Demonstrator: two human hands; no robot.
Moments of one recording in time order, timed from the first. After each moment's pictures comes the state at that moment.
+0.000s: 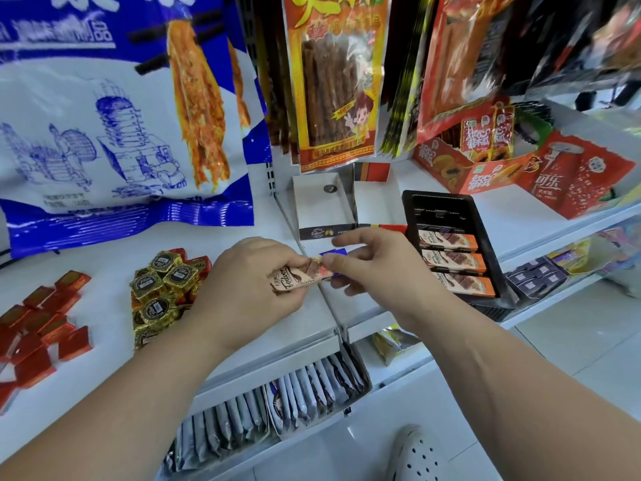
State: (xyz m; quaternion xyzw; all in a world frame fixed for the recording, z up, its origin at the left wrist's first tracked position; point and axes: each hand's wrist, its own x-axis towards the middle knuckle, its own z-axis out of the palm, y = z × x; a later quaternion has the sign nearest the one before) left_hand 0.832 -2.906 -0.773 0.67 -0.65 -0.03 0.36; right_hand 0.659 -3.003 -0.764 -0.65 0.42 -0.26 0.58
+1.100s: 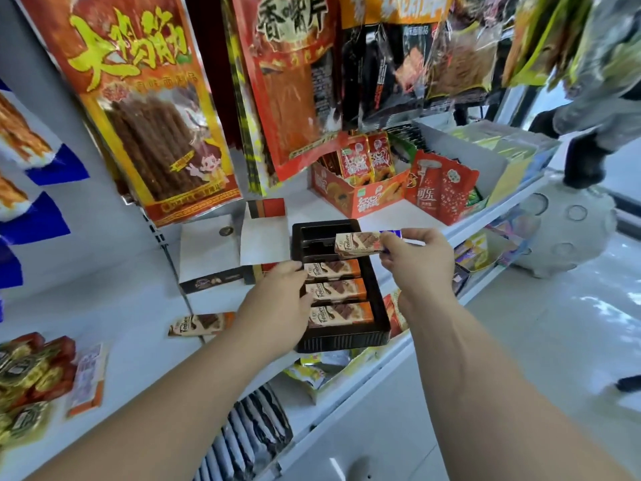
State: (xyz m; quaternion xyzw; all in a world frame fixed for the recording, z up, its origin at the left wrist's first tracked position) left_hand 0.697 -3.030 -0.801 0.70 -0.67 -0.14 0.19; right_hand 0.517 -3.101 -0.776 -0.35 0.60 -0.57 0.45
